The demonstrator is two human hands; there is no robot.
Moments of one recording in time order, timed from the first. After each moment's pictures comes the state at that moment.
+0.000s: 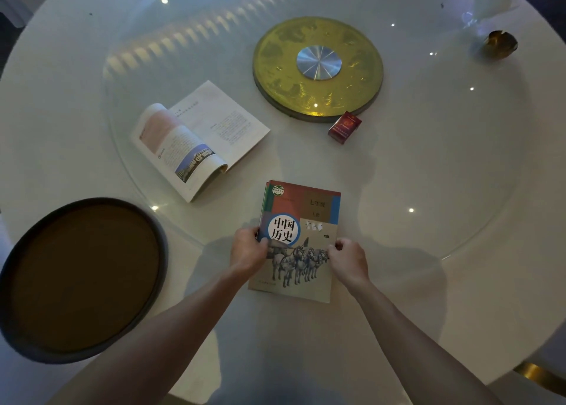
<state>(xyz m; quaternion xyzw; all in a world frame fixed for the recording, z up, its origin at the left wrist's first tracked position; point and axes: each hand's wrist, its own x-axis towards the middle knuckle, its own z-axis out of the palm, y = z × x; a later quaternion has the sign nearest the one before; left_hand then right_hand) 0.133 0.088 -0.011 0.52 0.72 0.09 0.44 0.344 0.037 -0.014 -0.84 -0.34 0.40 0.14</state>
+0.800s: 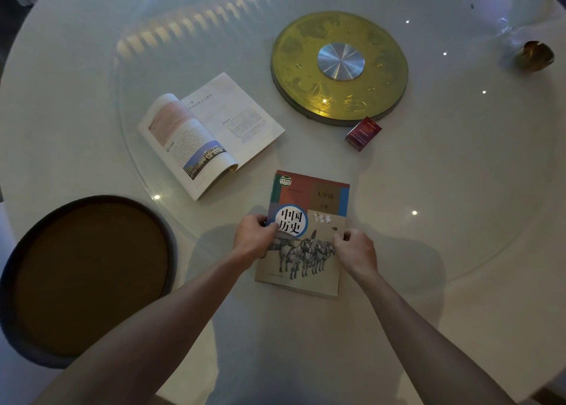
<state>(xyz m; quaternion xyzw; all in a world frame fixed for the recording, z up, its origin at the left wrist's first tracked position) 0.116 0.137 -0.011 0.41 0.72 0.15 0.54 0.330 0.089 -0.012 -0.85 -0.38 0.37 0.09</state>
